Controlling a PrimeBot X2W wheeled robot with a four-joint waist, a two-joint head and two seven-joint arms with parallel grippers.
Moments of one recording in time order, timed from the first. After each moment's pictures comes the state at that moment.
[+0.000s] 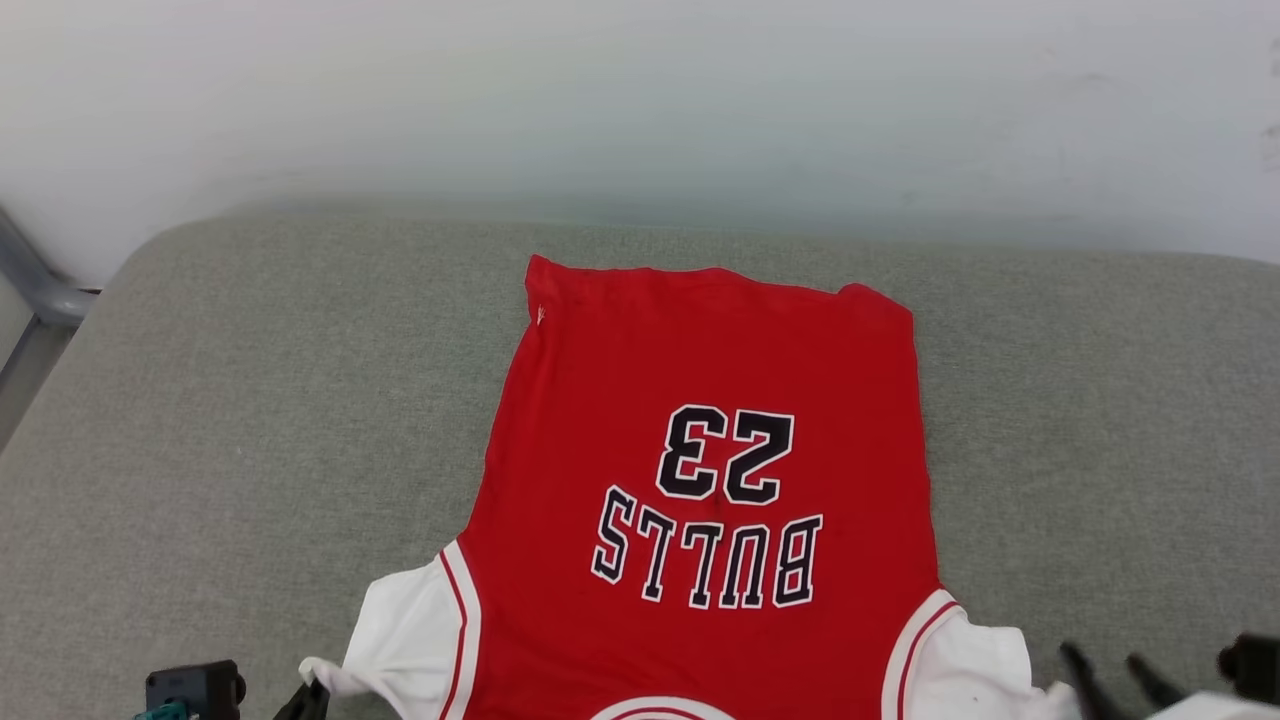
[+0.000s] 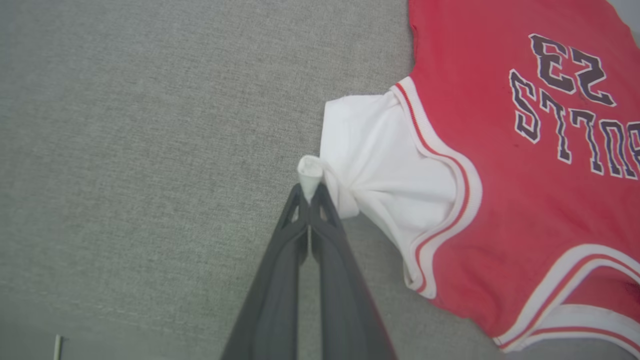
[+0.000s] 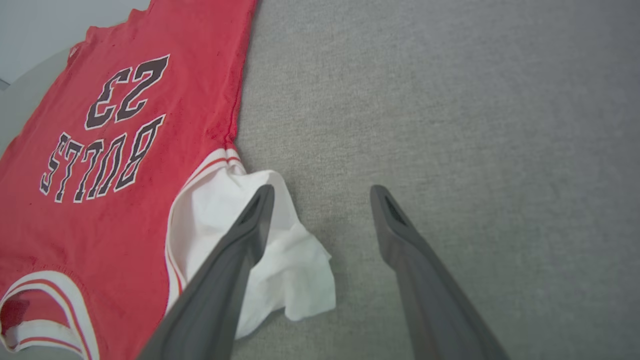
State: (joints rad) left arm 0.16 0.56 -0.37 0.05 -0.80 0.26 0.04; right arm 0.22 -0.06 -0.20 0.01 0.38 0.13 0.36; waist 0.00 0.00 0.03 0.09
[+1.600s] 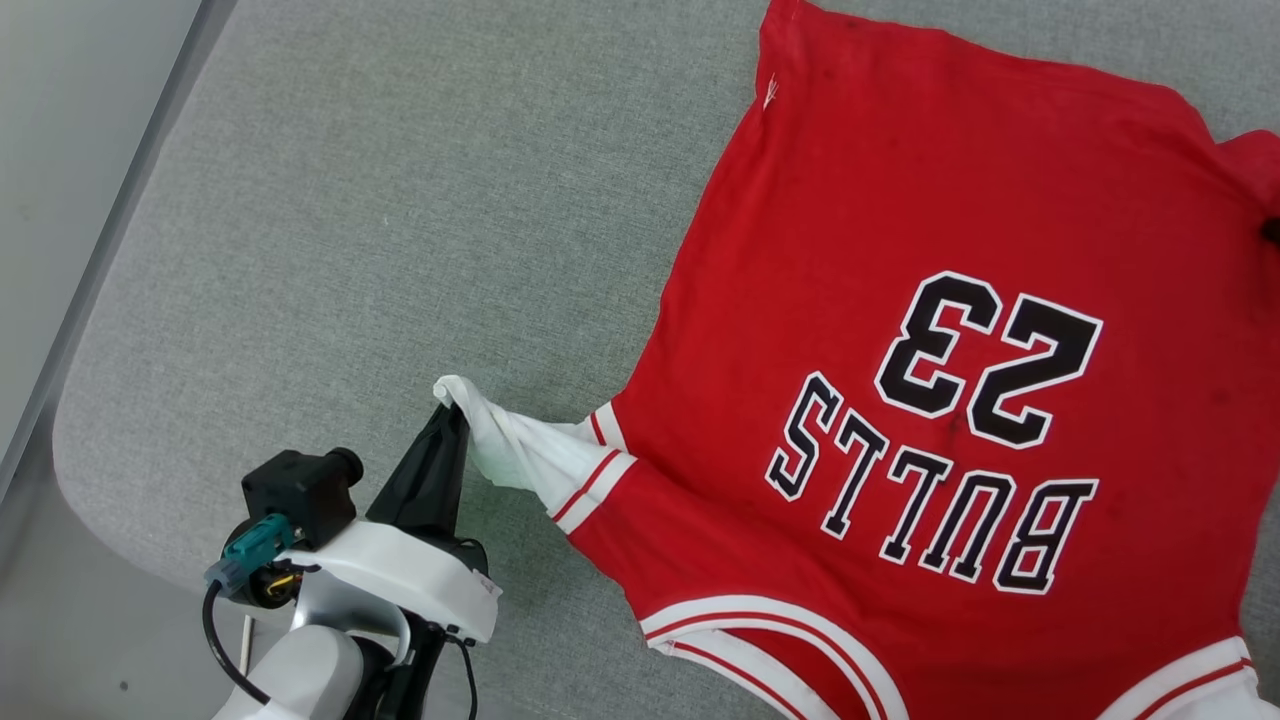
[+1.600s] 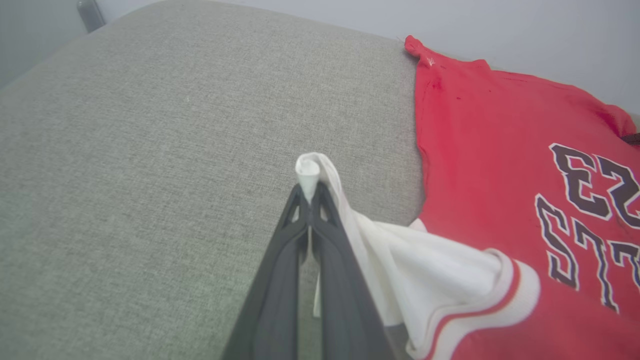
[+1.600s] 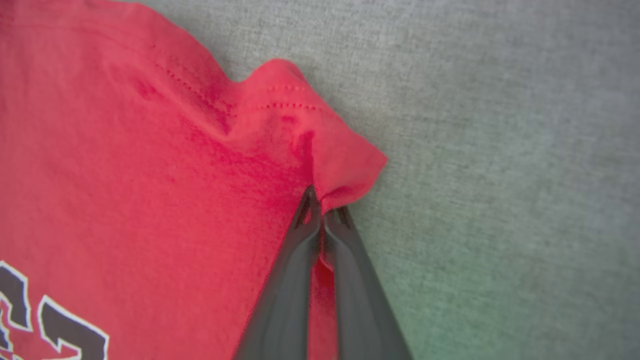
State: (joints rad) left arm -0.22 0.39 -0.46 0.01 -0.68 0.18 -0.17; right arm -0.90 -0.39 -0.15 0.69 0.26 0.13 0.97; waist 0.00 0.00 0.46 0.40
